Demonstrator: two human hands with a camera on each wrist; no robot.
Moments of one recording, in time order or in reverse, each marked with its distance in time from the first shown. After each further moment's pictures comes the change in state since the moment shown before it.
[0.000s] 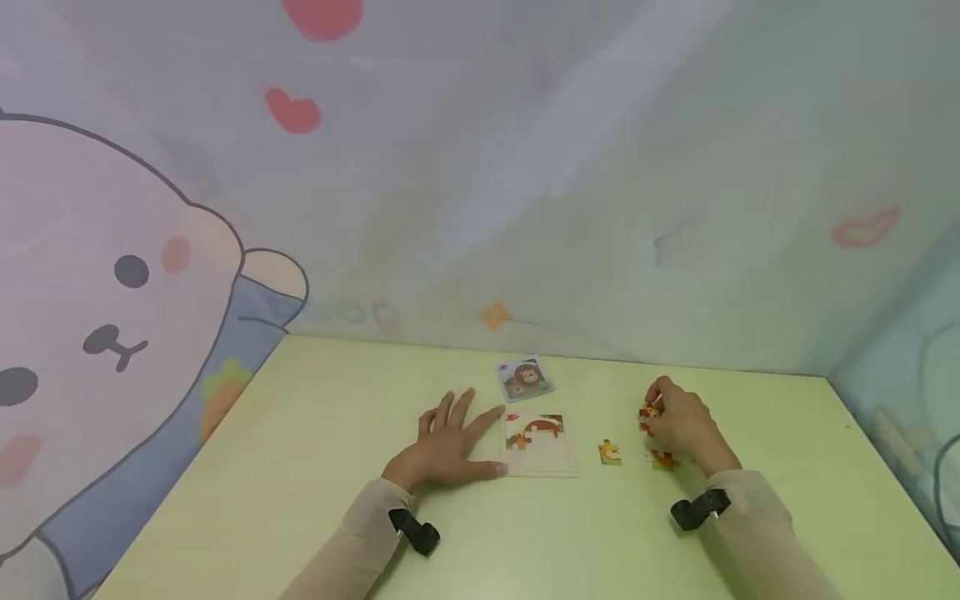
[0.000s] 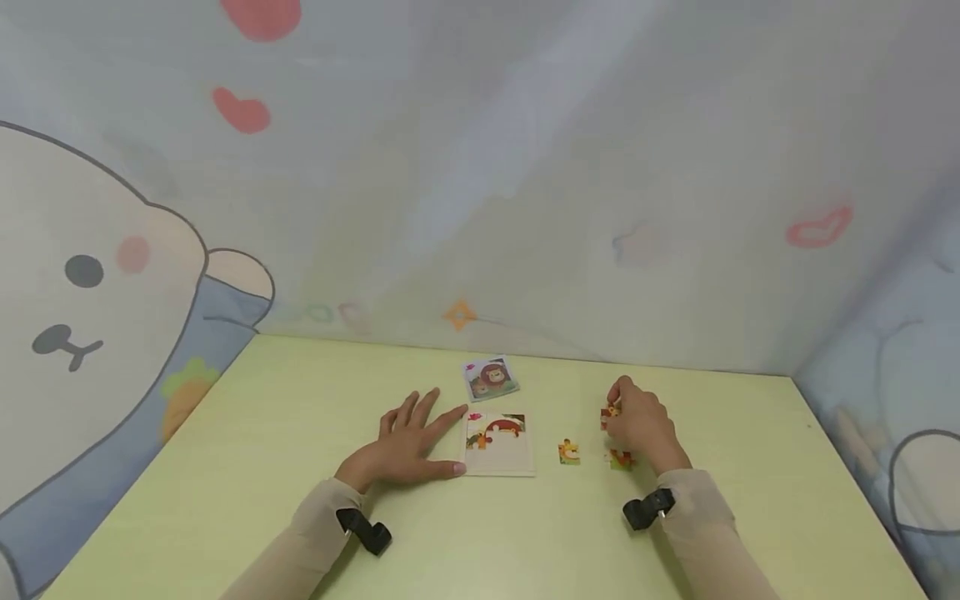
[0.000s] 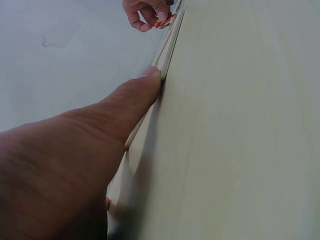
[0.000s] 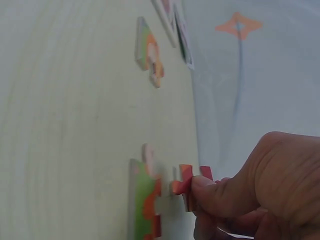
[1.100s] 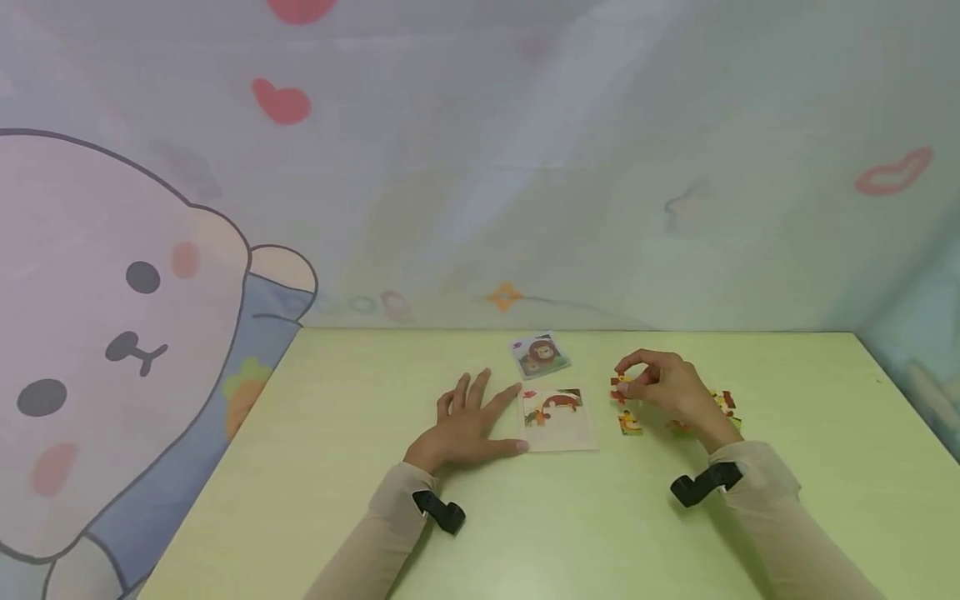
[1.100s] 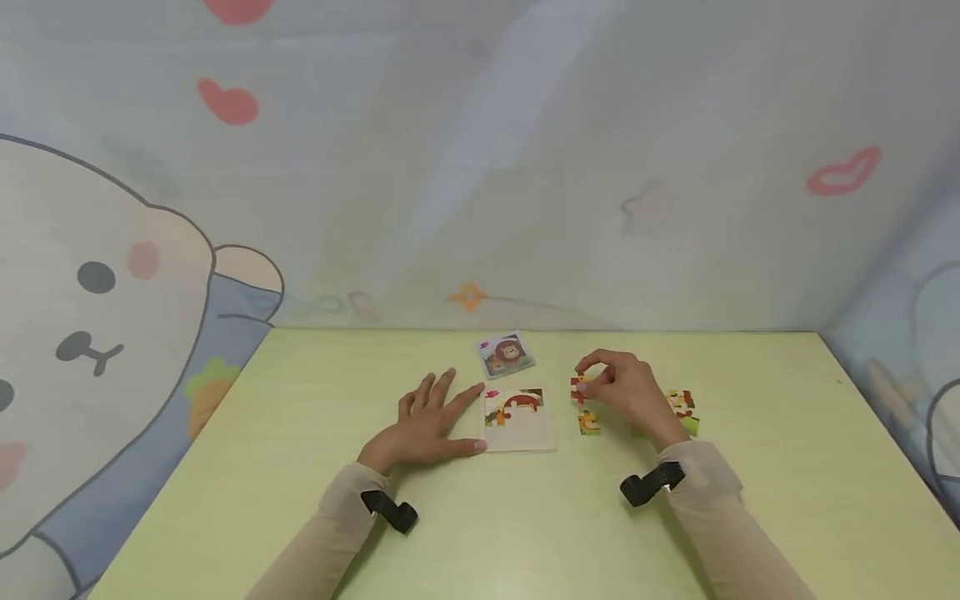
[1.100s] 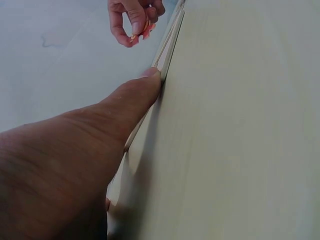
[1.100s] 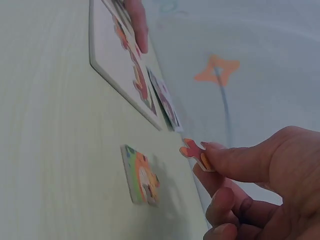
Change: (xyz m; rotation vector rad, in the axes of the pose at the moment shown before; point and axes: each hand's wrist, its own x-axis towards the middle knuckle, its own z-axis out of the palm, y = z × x) left_hand 0.024 0.009 -0.013 -0.030 0.048 0.013; right_hand 0.014 -0.039 -0.016 0.273 0.021 -0.144
